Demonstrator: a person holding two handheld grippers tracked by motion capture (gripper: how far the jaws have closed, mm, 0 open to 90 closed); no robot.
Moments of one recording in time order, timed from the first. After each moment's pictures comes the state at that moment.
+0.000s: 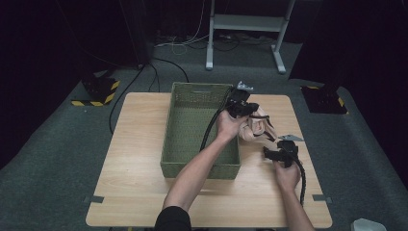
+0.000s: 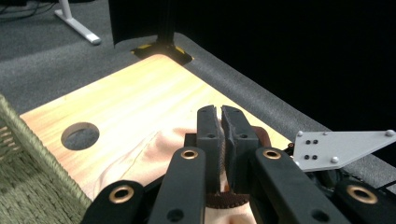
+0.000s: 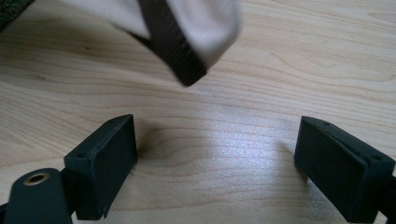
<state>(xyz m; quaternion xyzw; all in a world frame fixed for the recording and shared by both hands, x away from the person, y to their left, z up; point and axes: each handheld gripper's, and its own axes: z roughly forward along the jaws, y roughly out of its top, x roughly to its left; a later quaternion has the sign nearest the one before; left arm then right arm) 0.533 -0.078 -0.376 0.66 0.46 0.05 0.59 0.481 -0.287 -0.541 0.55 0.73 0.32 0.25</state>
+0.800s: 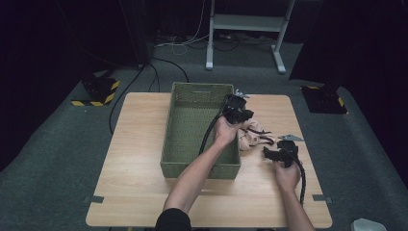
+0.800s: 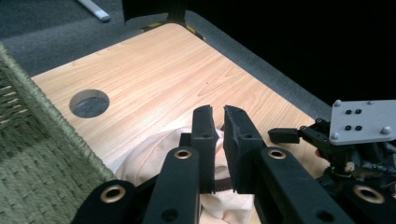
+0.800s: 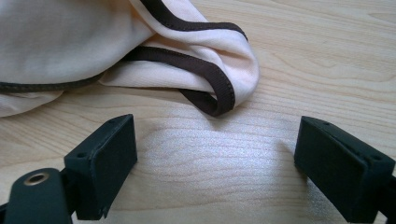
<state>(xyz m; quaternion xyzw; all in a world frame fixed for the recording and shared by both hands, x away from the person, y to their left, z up) 0.536 -0.075 -0.405 0.68 0.48 0.07 0.56 0.481 -0.287 -0.541 0.55 0.73 0.32 0.25</state>
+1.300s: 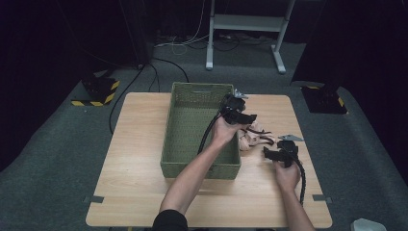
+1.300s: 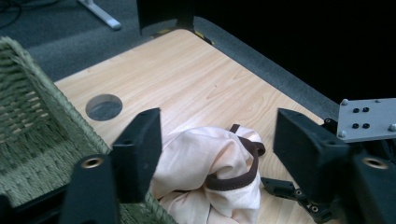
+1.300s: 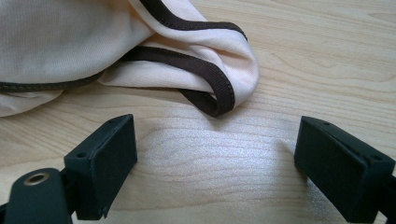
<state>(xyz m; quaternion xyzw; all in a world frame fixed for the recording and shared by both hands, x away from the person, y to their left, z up) 0.529 -0.071 -0.400 0.67 0.47 0.09 0.57 0.481 -0.287 -0.540 0.55 0.73 0.32 0.25</state>
